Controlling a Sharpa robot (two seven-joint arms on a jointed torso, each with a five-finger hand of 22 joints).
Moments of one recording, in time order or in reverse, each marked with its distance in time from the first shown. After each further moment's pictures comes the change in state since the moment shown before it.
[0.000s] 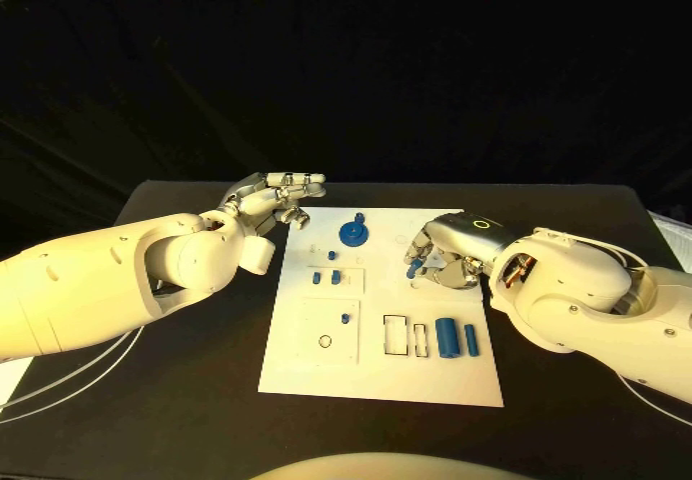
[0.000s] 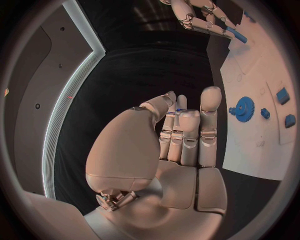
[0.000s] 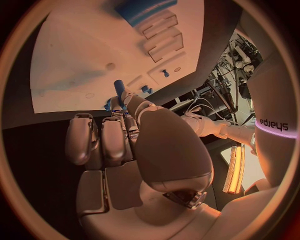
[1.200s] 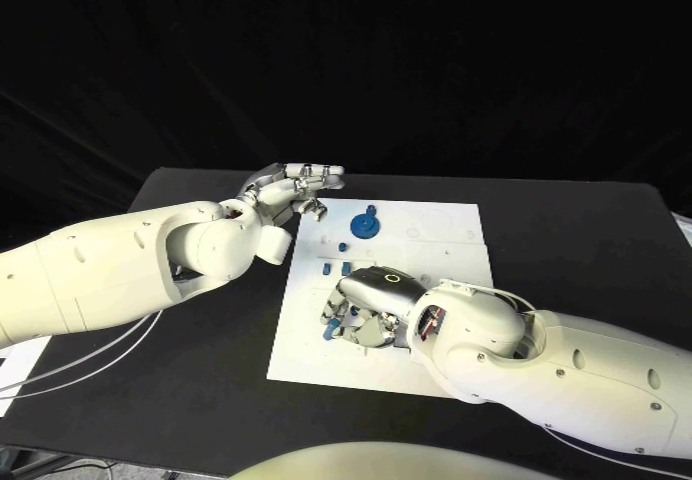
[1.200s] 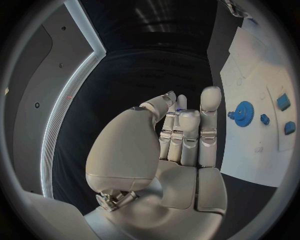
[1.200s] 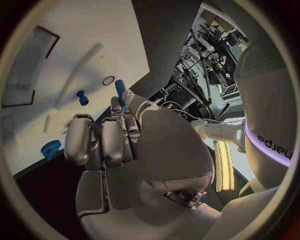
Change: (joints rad) left arm -0.001 0.018 0.000 -0.006 0.000 0.010 -0.004; left_hand 0.000 0.000 0.000 0.000 0.000 0.000 0.000 0.000 0.000 -0.004 -0.004 0.006 0.001 0.000 0.000 0.000 -0.002 0.000 0.000 0.000 -0.006 -0.002; right arm -0.155 0.279 -0.014 -0.044 0.056 0.006 0.071; right_hand -0.021 -0.021 0.013 -0.003 -0.001 0.002 0.005 -0.012 0.008 0.014 -0.006 -0.015 0.000 0.000 0.000 0.000 -0.005 0.000 0.000 0.000 0.000 -0.010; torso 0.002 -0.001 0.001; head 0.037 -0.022
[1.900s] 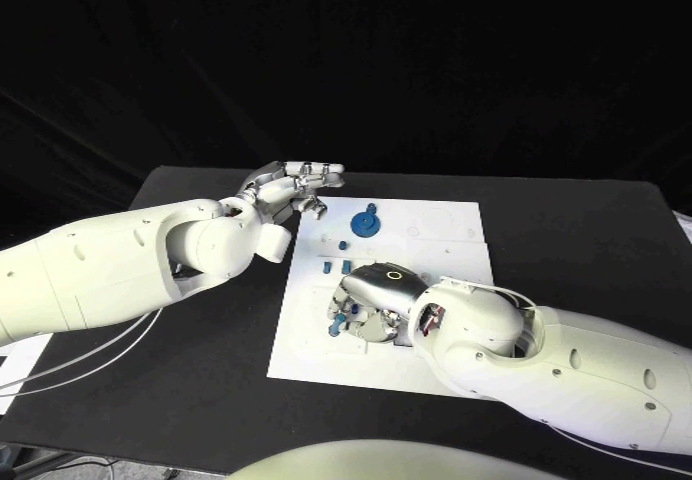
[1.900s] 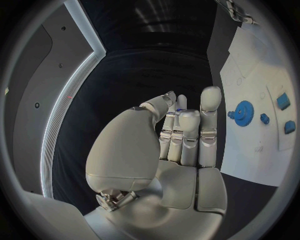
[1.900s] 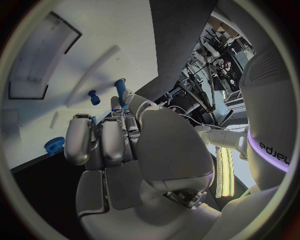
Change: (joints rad) left arm 0.000 -0.001 0.000 -0.002 0.000 0.003 -0.001; left_hand 0.000 0.000 0.000 0.000 0.000 0.000 0.000 0.000 0.000 0.000 0.000 0.000 0.000 0.000 0.000 0.000 0.000 0.000 0.000 0.000 0.000 0.000; right arm -0.002 0.008 0.000 -0.023 -0.067 0.020 -0.026; right_hand -0.001 -0.001 0.002 0.003 0.001 -0.003 0.003 0.003 0.001 0.004 -0.004 -0.004 -0.001 0.000 0.000 0.000 -0.001 0.000 0.000 0.000 0.000 -0.001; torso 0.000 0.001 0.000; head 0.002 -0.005
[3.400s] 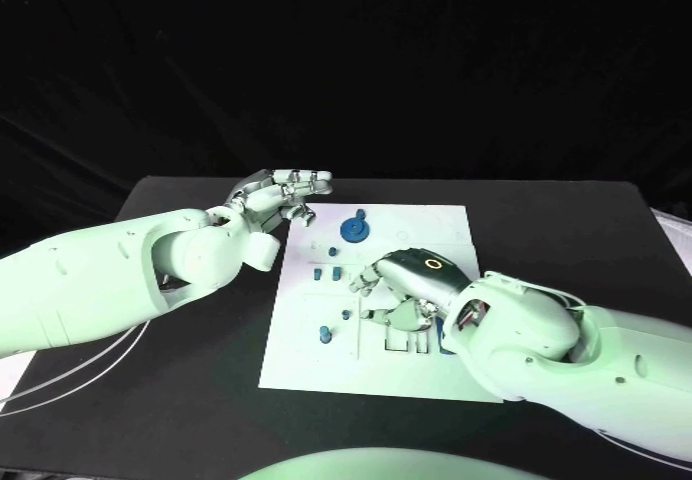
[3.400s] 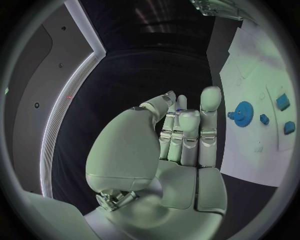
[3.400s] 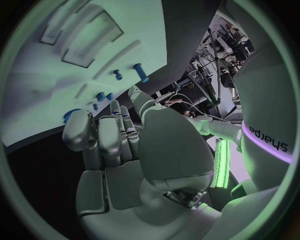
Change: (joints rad) left arm -0.001 -0.002 0.000 0.000 0.000 0.005 -0.004; left_hand 0.000 0.000 -0.006 0.000 0.000 0.000 0.000 0.000 0.000 -0.004 0.004 0.000 0.000 0.000 0.000 0.000 -0.002 0.000 0.000 0.000 0.000 -0.001; right arm 0.039 -0.190 0.006 0.131 -0.007 -0.131 -0.024; right_hand -0.057 -0.062 -0.180 0.023 0.072 -0.159 0.037 -0.014 -0.029 -0.136 0.015 0.081 0.014 0.001 0.041 -0.039 -0.059 0.016 -0.053 0.036 -0.080 -0.096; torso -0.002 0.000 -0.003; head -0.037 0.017
